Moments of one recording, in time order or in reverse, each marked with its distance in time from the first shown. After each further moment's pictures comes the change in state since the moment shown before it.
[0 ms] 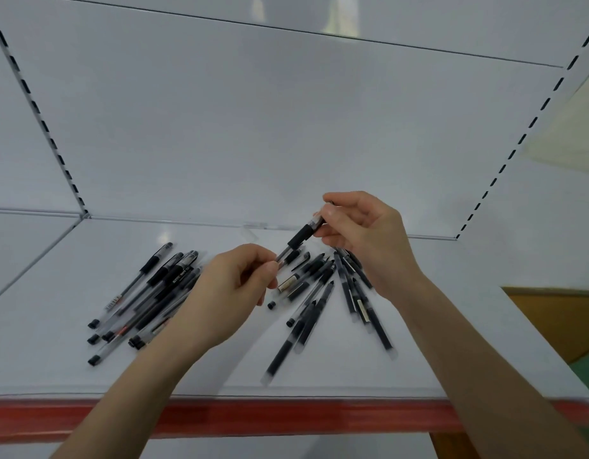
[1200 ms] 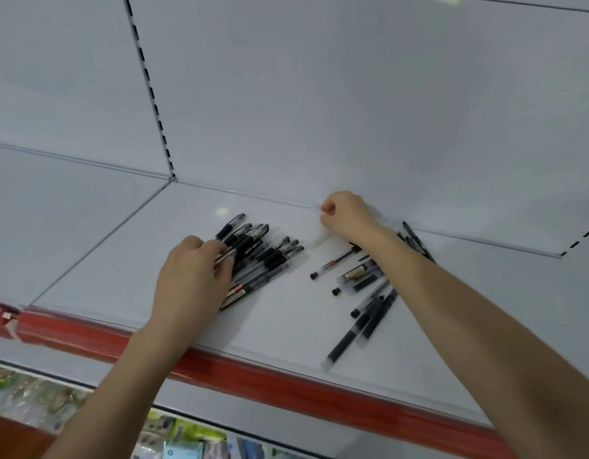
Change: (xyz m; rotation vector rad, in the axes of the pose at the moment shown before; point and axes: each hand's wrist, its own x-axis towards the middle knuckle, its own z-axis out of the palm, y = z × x) left_hand -0.029 -0.083 -0.055 0.721 0.443 -0.205; right_hand 0.096 0.084 0.080 -1.005 -0.344 0.003
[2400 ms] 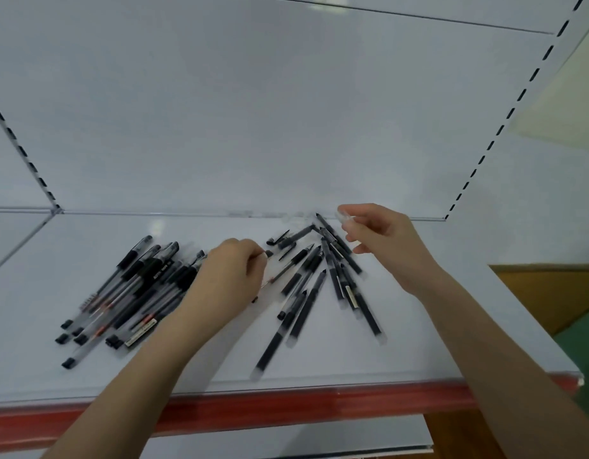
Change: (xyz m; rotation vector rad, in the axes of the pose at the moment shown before) left_hand 0.012 0.110 0.034 -0.265 -0.363 0.338; right_hand -0.133 0.073 -0.077 0.749 0.303 0.132
